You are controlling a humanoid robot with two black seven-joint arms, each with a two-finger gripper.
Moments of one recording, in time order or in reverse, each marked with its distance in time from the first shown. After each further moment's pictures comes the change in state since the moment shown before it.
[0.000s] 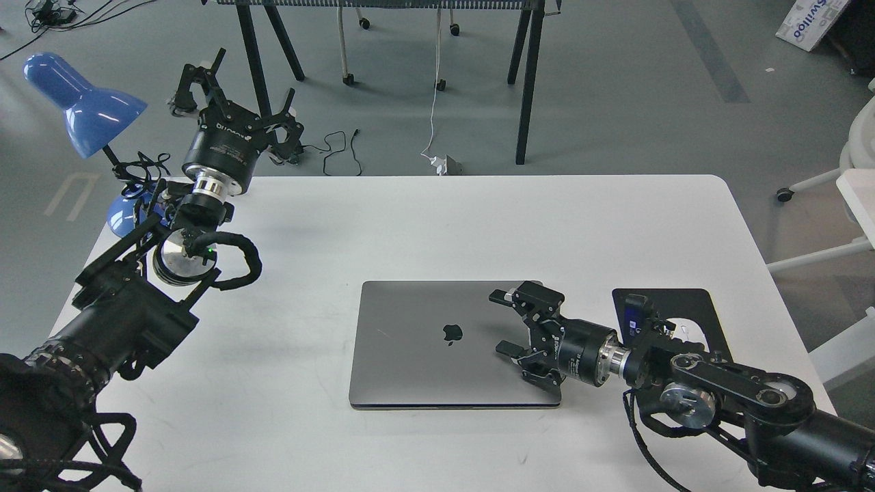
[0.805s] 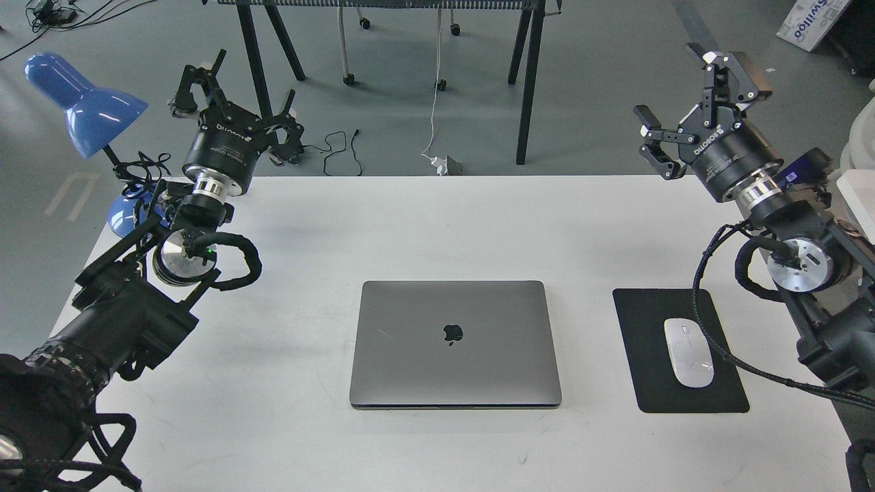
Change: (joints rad) left arm 0.002 0.000 0.000 0.000 0.000 0.000 0.002; right arm 0.045 -0.029 0.768 -0.162 0.162 0.020 -0.018
